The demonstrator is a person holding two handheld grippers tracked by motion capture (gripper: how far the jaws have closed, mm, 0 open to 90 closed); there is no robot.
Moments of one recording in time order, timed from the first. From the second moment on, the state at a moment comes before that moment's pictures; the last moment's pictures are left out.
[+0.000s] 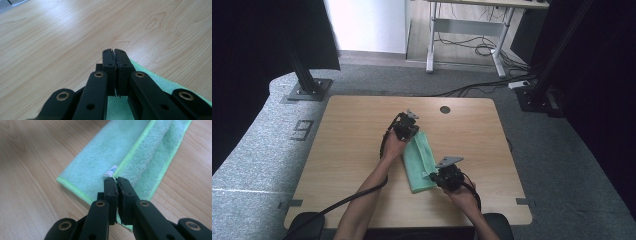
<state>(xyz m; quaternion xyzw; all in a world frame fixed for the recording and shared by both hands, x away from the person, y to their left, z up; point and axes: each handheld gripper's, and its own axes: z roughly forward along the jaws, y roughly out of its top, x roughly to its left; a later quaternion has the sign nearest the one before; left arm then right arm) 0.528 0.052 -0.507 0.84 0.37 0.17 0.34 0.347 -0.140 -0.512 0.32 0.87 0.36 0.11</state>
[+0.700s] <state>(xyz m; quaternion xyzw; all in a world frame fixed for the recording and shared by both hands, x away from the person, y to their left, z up) 0.520 0.054 -0.493 0.83 0.37 0.20 0.37 0.360 -0.159 -0.501 0.35 0.85 0.36 0.16</state>
